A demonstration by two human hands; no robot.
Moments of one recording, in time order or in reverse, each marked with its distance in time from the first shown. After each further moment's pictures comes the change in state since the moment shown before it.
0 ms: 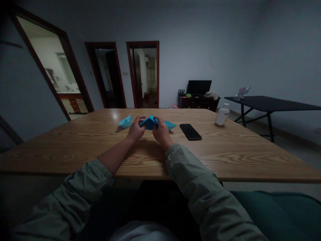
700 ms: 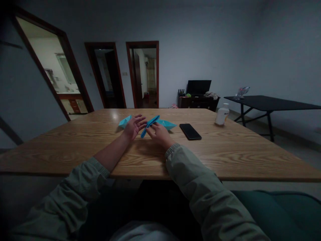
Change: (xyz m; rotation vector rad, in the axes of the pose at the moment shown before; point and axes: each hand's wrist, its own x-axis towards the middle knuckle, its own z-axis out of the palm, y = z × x) left_hand 0.009 0.004 -0.012 -0.909 -0.014 -0.406; right_hand -0.005 -0.005 -0.009 0.008 -0.340 -0.102
